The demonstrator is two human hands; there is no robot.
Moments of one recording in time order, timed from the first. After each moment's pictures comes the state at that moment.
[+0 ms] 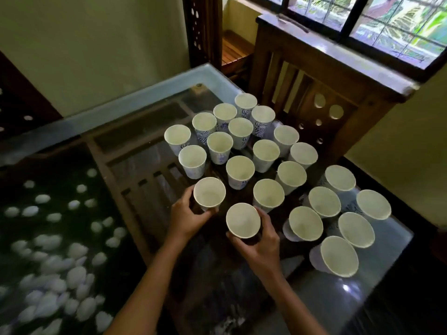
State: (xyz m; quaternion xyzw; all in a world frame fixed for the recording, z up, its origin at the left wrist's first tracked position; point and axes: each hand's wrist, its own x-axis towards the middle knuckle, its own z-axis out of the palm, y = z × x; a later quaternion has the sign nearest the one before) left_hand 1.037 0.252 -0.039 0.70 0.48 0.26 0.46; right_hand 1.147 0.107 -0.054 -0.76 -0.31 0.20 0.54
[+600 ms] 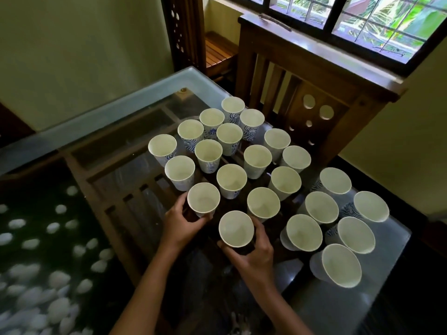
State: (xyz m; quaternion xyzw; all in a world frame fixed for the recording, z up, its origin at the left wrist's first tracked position) left_hand 1.053 0.273 -0.054 0.69 0.46 0.25 0.49; right_hand 1.142 0.122 -0.064 -0.78 -0.27 0.17 0.54
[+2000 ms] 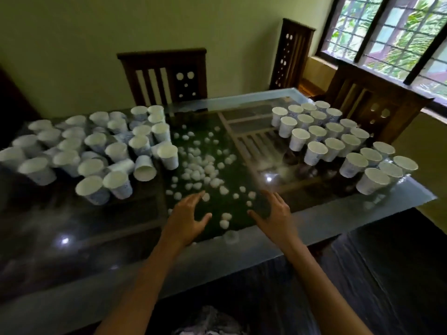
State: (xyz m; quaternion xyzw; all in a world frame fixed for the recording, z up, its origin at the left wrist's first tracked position) left_hand 0.629 -0.021 0.046 0.79 0.48 0.26 0.27; right_hand 0.852 -0.087 0.048 -0.70 -0.59 0.19 0.36
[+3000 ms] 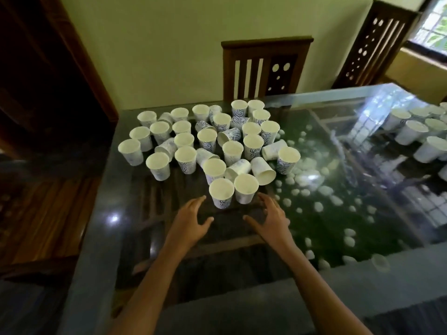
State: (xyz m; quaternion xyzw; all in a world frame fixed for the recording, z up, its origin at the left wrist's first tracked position) left_hand 0.279 0.099 0.008 0.73 0.60 0.22 0.26; right_hand 0.490 0.064 0.007 -0.72 -0.57 0.27 0.30
